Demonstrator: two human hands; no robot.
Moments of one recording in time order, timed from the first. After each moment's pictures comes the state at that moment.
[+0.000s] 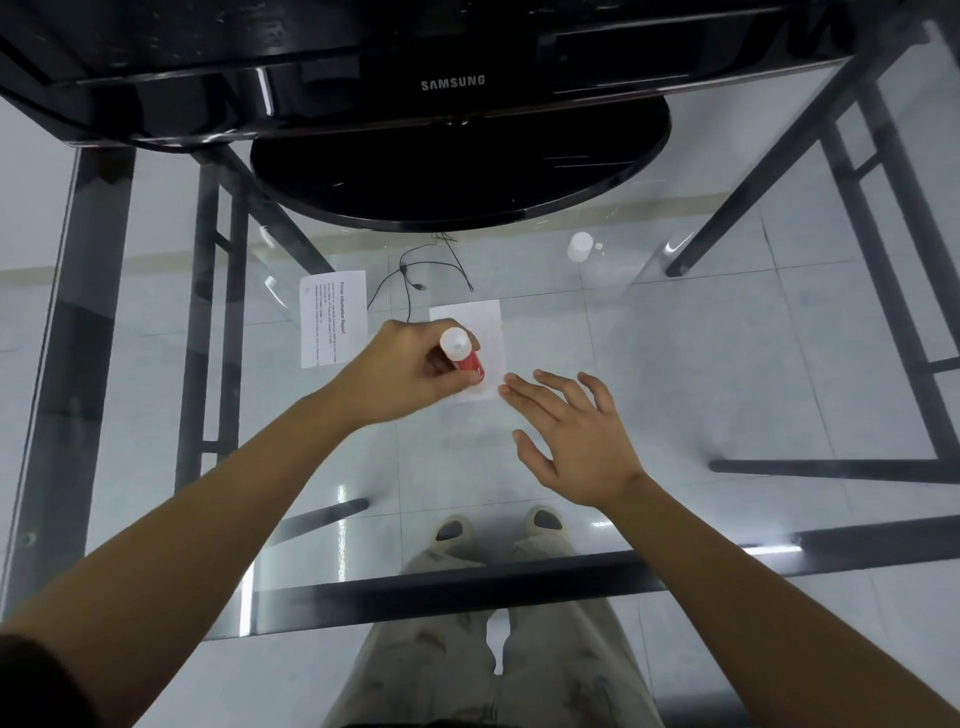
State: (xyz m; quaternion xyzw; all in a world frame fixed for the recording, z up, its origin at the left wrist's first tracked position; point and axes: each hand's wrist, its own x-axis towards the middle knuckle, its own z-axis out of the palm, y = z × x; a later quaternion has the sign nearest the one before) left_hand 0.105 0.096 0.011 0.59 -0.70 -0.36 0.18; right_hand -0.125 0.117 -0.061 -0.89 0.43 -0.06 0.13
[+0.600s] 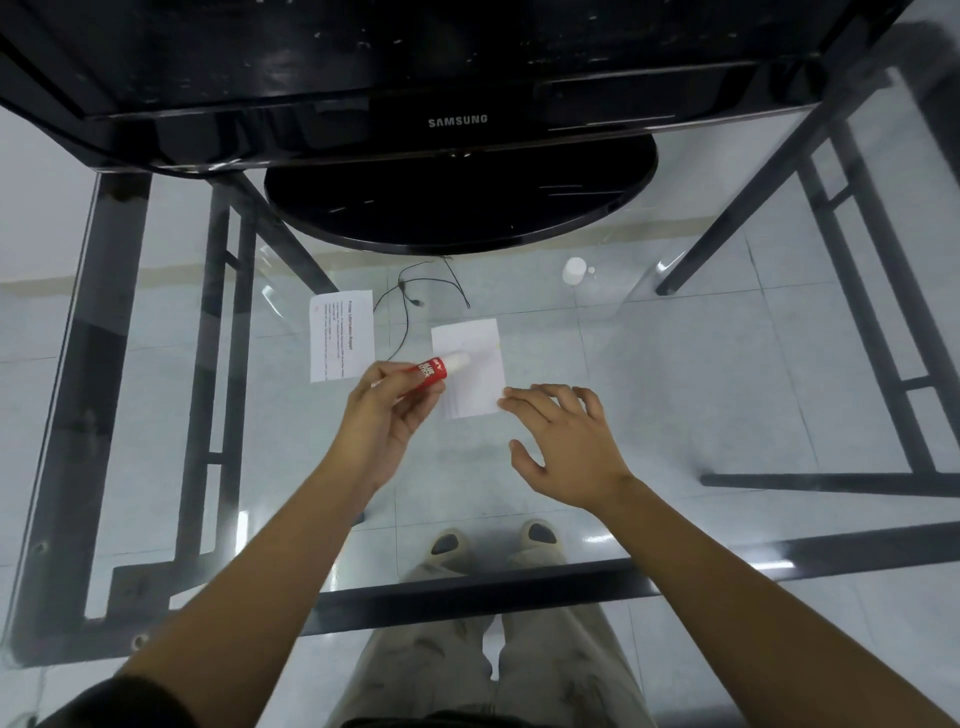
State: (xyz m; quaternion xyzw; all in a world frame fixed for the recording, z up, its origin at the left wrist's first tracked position) left_hand 0.101 0.133 -0.006 0.54 -0.05 -0.62 0.56; right_hand -0.117 0.112 -0.044 -0.88 0.45 -0.04 0.17
